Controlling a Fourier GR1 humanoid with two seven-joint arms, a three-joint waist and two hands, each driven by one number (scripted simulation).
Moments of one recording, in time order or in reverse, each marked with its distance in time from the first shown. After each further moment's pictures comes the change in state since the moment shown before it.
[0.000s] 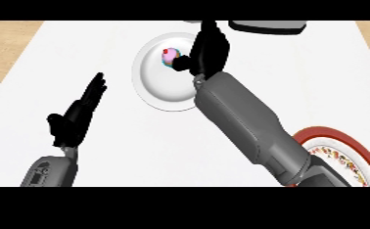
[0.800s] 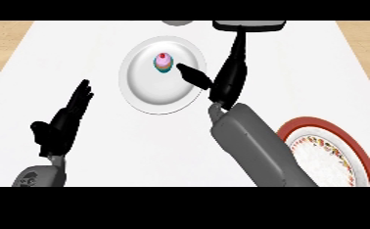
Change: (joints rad) left arm 0.062 0.024 0.054 -0.008 0.017 0.000 -0.008; right arm 0.324 -0.017 -0.042 -0.319 -0.154 -0.429 -0.255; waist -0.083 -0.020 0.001
